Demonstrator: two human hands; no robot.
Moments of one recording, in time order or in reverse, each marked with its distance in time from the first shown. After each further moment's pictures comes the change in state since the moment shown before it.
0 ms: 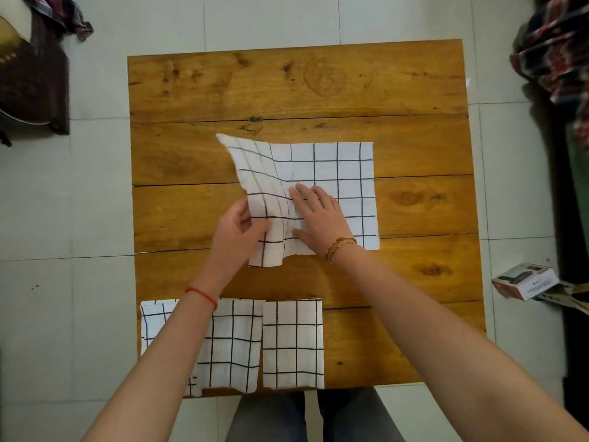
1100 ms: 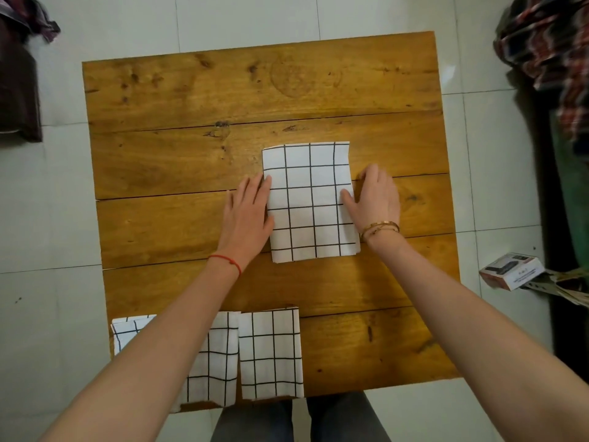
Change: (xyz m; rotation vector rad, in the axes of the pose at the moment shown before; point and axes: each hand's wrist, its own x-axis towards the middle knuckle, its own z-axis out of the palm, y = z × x) left_hand 0.073 -0.030 0.059 1.189 -0.041 0.308; right_hand -0.018 0.101 -0.054 0.118 0.273 0.571
